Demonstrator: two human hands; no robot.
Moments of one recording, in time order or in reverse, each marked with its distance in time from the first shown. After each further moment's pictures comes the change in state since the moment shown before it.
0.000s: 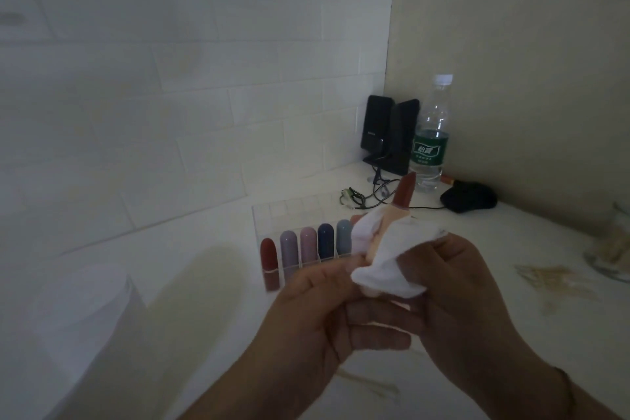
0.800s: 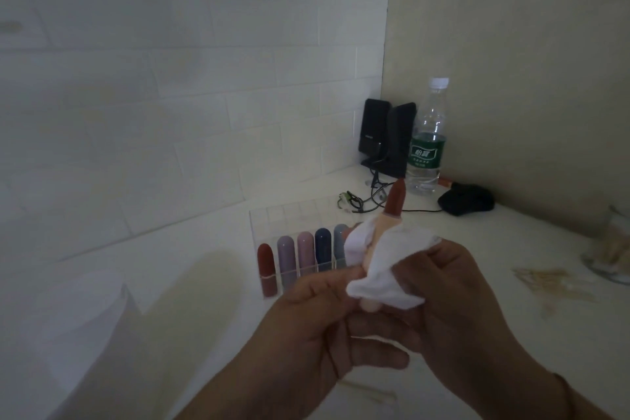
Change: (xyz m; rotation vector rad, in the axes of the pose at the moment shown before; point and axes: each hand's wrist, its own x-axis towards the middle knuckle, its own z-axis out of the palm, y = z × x) left_hand 0.000 0.001 -0.007 -0.085 -0.124 -0.059; right_hand 0.001 -0.001 0.001 -0.033 -0.040 -0.028
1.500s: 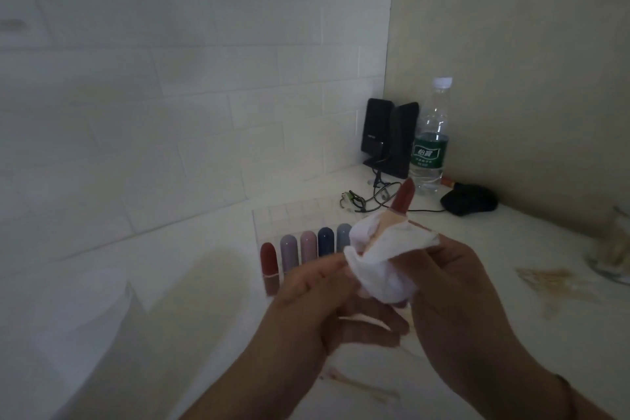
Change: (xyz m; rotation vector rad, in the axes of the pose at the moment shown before) left_hand 0.001 0.001 0.001 0.205 0.184 0.135; right_hand 0.004 0.003 0.000 -0.102 0.100 -0.038
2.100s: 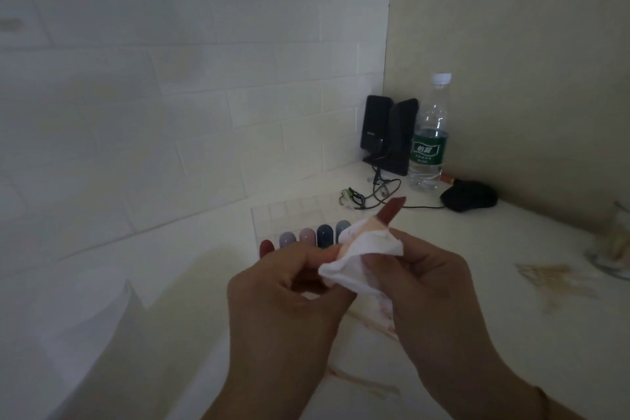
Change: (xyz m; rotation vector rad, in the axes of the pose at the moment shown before) left_hand -0.003 -0.009 -0.002 0.842 0.623 0.506; right_hand -0.004 0.002 0.015 -0.088 0.116 -0.058
